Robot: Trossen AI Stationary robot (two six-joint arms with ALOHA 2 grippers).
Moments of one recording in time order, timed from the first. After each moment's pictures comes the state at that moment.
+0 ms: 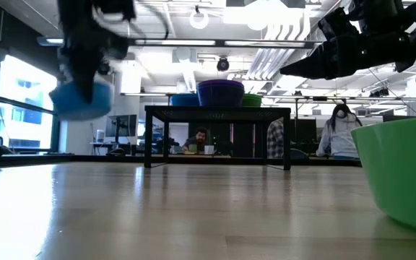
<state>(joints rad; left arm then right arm) 0.14 1.23 1.01 -1.12 -0.14 -0.47 -0.27 0.93 0.28 0.52 -0.08 -0.28</state>
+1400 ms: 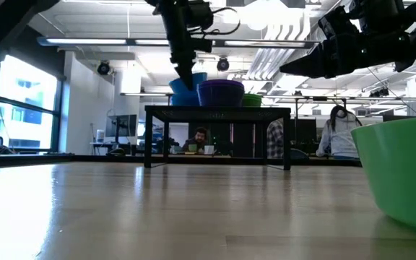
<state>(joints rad) 0.53 1.97 2.08 -1.17 -0.23 0.52 -0.27 0.93 0.28 0.54 -0.08 -0.27</state>
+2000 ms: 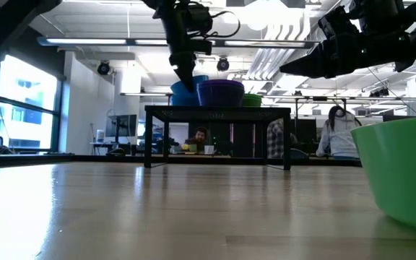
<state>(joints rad) 0.55 1.98 2.08 -1.19 -0.13 0.57 -0.27 0.93 0.28 0.54 -0.08 -0.27</state>
